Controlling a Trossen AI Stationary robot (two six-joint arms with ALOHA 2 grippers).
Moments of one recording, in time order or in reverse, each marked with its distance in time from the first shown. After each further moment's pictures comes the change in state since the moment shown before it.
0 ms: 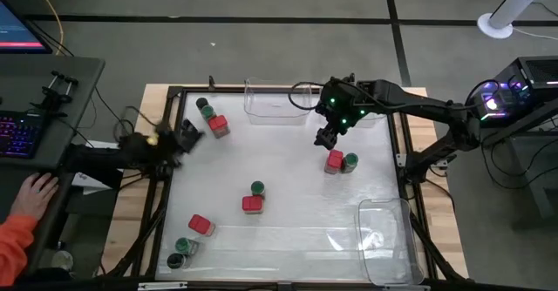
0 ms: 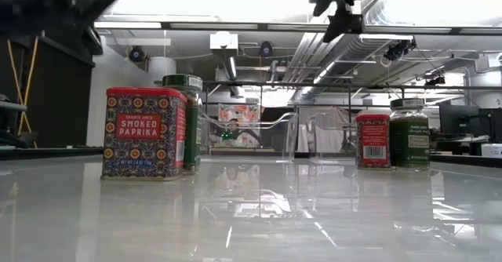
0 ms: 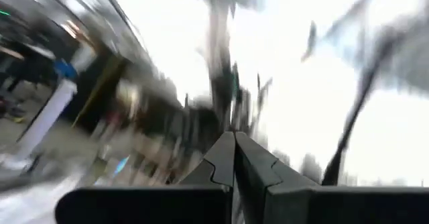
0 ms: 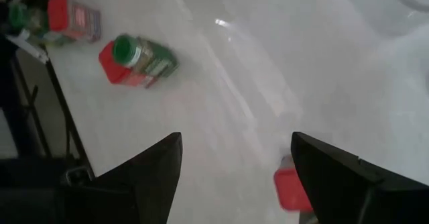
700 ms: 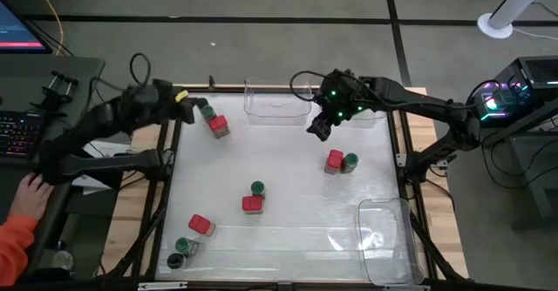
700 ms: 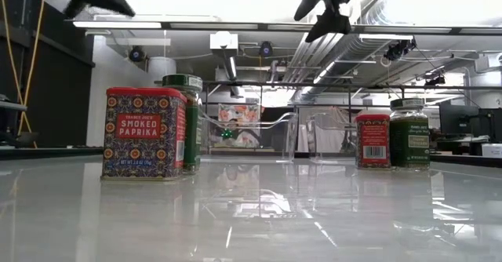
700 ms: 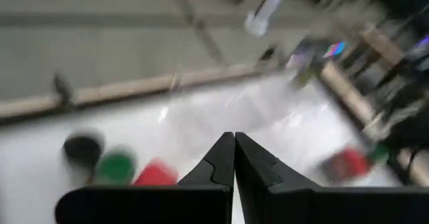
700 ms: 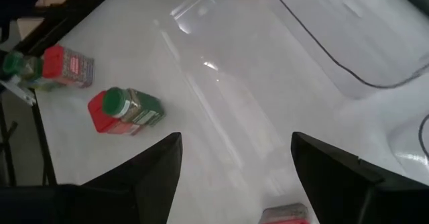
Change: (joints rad) left arm 0.442 0.619 1.004 -1.470 0.000 -0.149; right arm -0.029 0.000 0.001 0.132 0.088 -0.058
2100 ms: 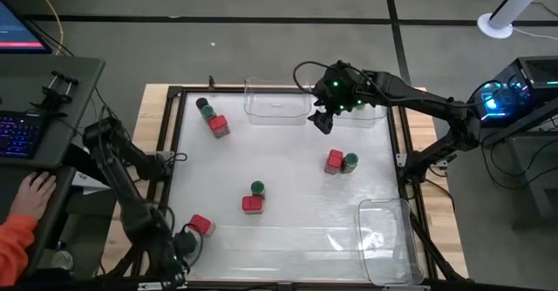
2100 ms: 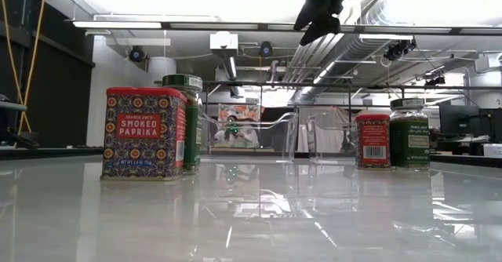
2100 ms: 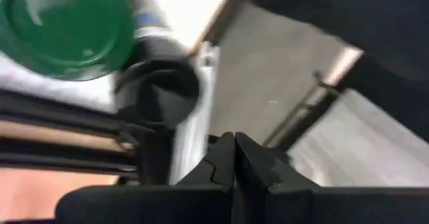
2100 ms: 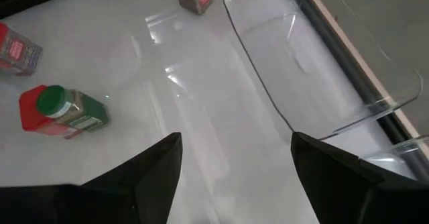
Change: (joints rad) left arm -1.454 0.815 0.134 0.100 0.604 -1.016; right arm -0.064 0.000 0.000 0.052 0.086 -0.296
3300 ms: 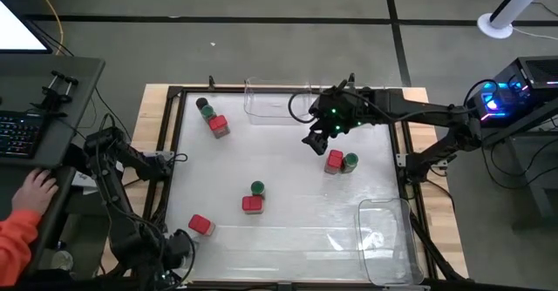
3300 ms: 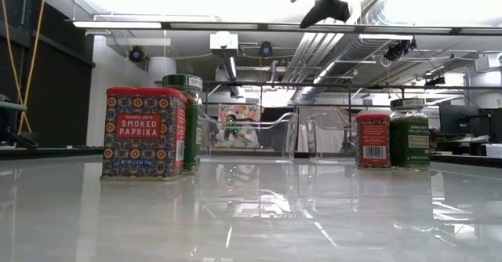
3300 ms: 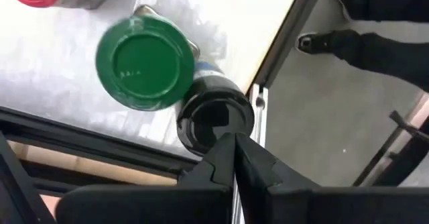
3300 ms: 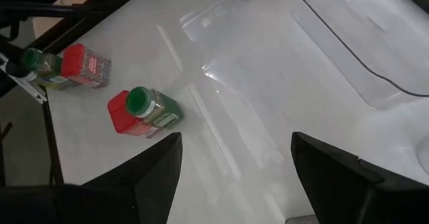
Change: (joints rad) left arm -0.103 0.092 0.168 -0.287 -0.271 0.095; right arm 0.221 -0.012 -0.001 0.000 0.034 0.385
